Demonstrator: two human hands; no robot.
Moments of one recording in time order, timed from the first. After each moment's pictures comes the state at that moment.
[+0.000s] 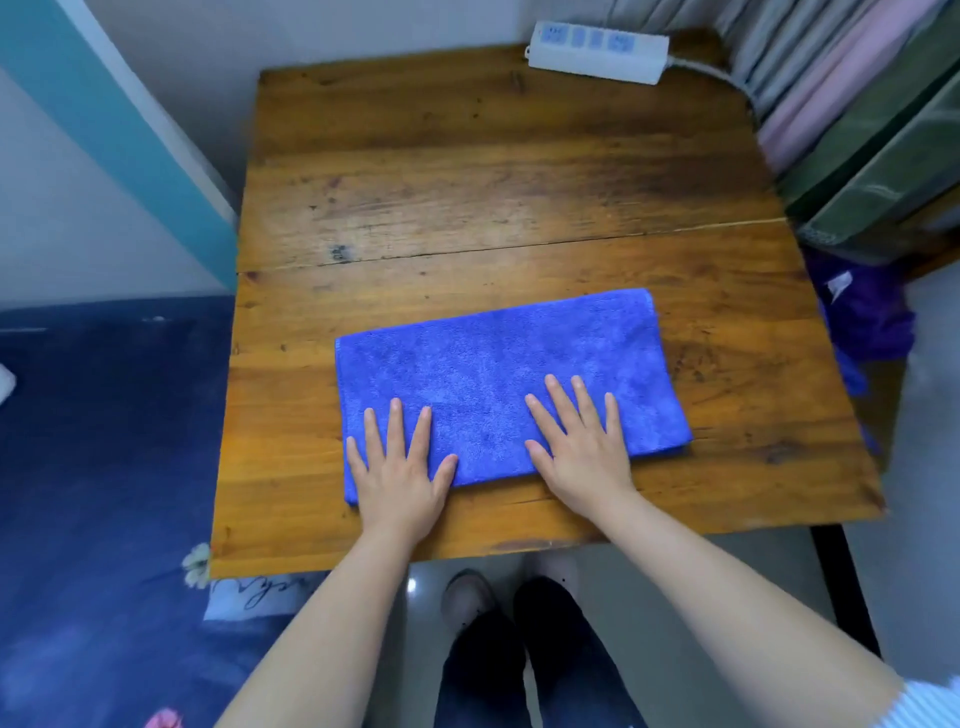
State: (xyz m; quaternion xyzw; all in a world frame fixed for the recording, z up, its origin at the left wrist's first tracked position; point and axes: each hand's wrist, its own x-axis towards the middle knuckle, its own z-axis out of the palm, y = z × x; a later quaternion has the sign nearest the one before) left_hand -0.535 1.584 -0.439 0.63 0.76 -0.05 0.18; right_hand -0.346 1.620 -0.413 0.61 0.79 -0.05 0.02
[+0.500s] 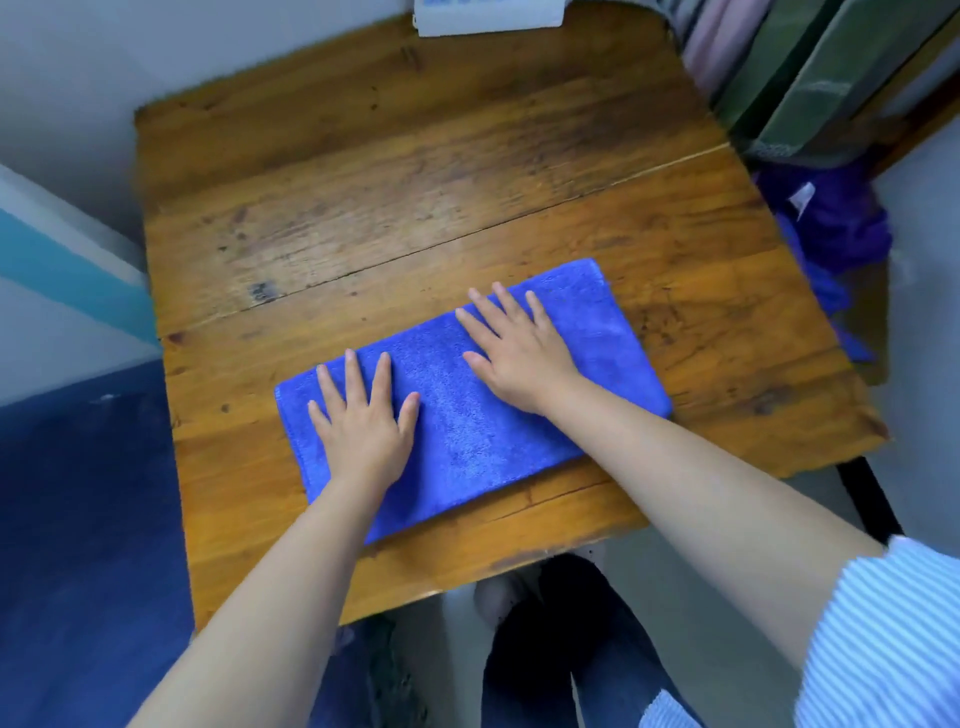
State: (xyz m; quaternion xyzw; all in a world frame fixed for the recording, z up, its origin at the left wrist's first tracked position) left_hand -0.536 1.677 -0.418 0.63 0.75 -0.10 0.17; right_hand -0.355 1.709 -0.434 0.61 0.77 -0.20 0.01
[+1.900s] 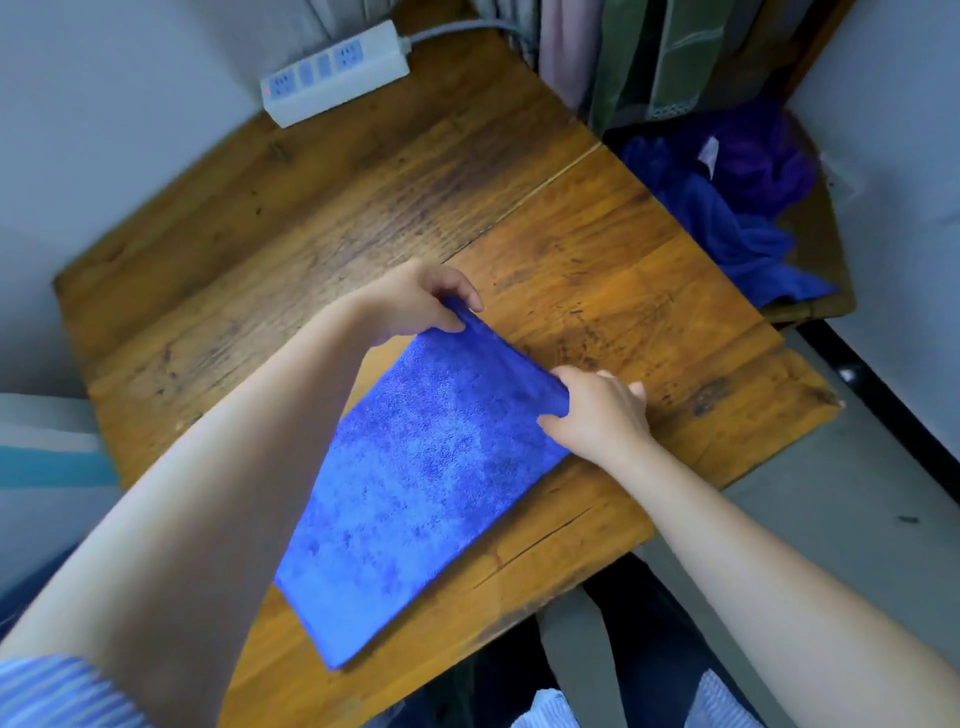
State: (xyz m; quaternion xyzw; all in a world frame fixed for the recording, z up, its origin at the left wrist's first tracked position) left_hand -0.369 1.838 -0.335 0.73 0.48 -0.13 0.47; right_hand -0.249 1.673 -0.388 0.80 0.47 -0.37 -0.04
